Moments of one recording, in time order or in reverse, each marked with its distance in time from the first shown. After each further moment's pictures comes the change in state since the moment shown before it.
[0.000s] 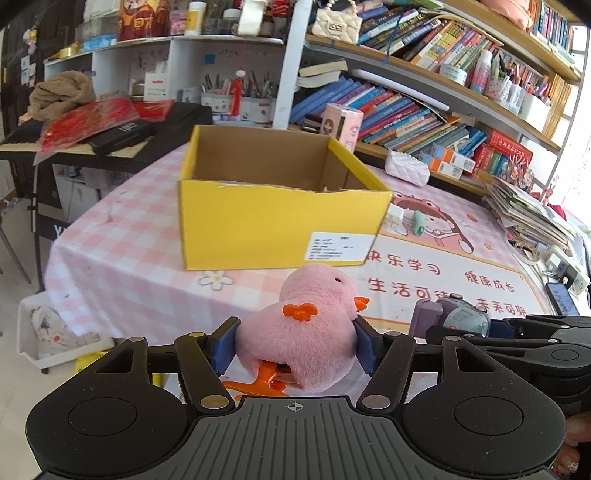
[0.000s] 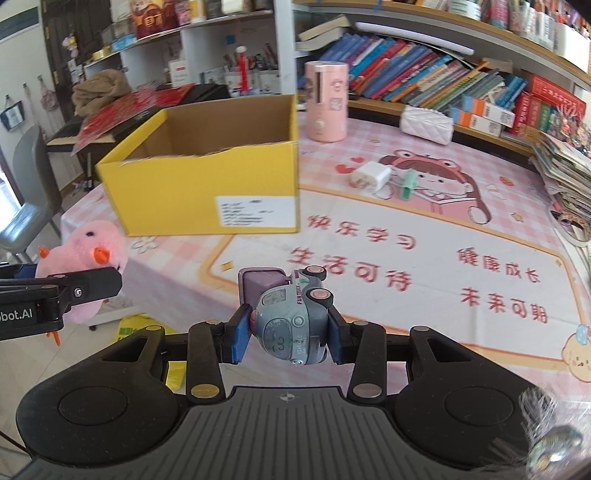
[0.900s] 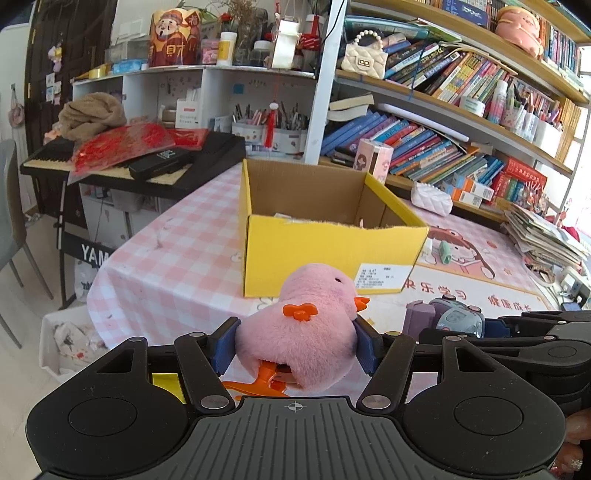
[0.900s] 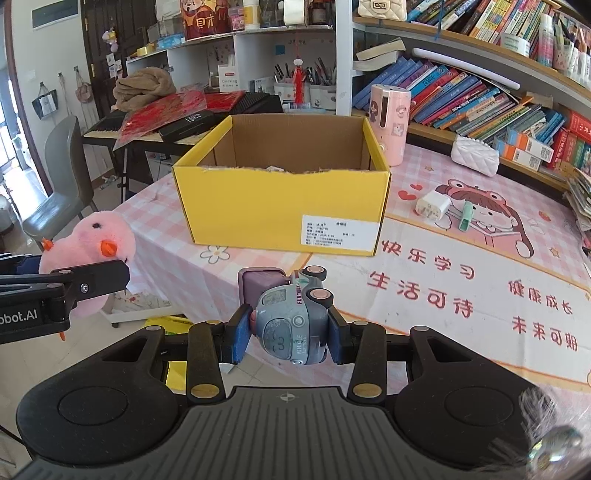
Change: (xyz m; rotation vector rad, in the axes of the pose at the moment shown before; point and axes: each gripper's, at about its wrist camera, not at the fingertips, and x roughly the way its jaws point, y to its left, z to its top) left arm -0.029 0.040 0.008 -0.005 -0.094 0.056; right arm -0.002 0.060 0.016 -0.073 -0.046 0.065
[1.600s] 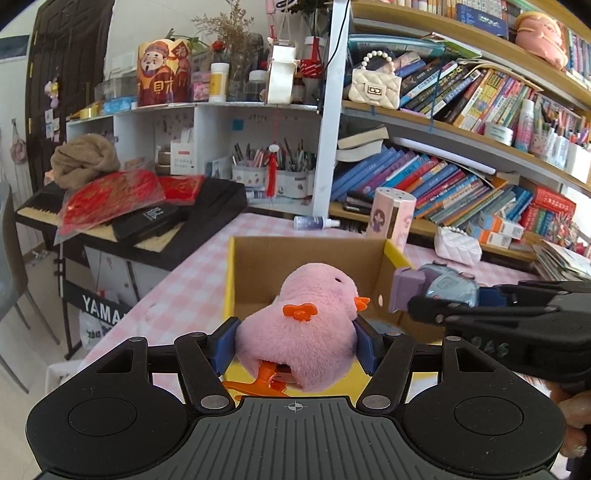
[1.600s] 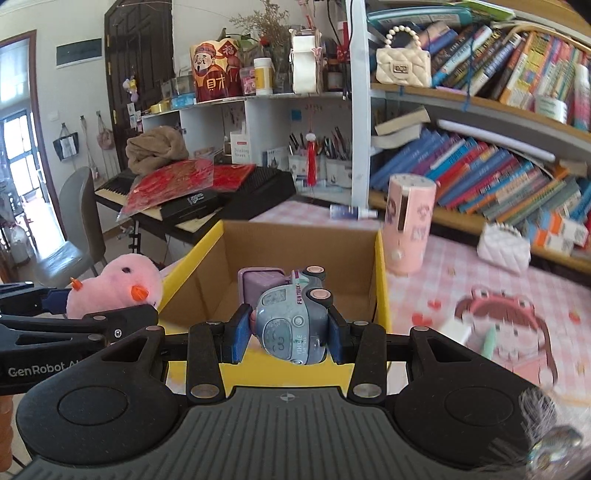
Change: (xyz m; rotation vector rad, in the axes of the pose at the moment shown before) left arm 0.088 -0.022 0.096 0.034 -0.085 0.066; right arm 0.064 -0.042 0.123 -0.068 -0.185 0.074
